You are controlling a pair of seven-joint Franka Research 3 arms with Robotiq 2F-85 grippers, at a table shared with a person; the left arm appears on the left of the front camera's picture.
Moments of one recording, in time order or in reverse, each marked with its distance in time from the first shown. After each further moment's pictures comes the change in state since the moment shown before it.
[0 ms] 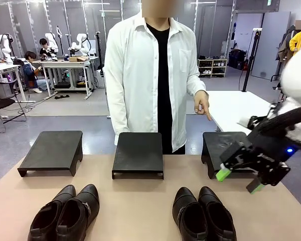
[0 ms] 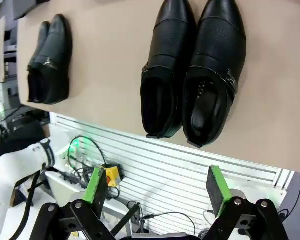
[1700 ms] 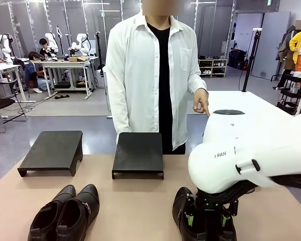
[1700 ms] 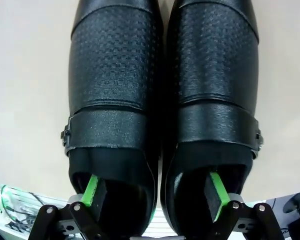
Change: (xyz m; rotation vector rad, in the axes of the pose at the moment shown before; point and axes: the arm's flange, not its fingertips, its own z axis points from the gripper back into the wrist) left arm 0.000 0.000 0.000 -0.001 0.000 0.000; right arm 0.033 0.023 -0.183 -0.428 0.090 -0.046
